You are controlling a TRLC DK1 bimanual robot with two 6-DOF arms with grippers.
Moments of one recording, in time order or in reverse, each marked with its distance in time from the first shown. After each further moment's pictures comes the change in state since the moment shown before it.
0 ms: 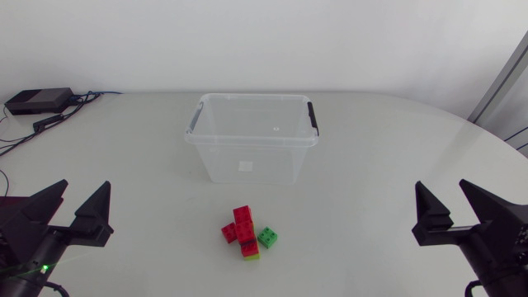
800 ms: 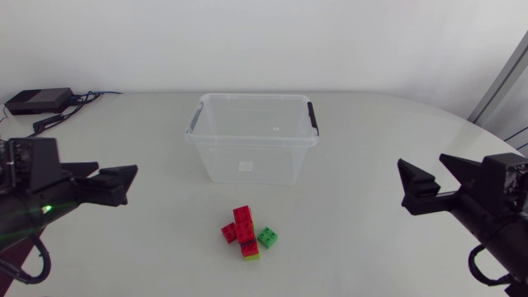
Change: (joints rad) left arm -0.153 0.663 0.471 -0.268 -0.012 -0.058; right arm 0.107 0.486 0.240 0.084 0.009 -0.005
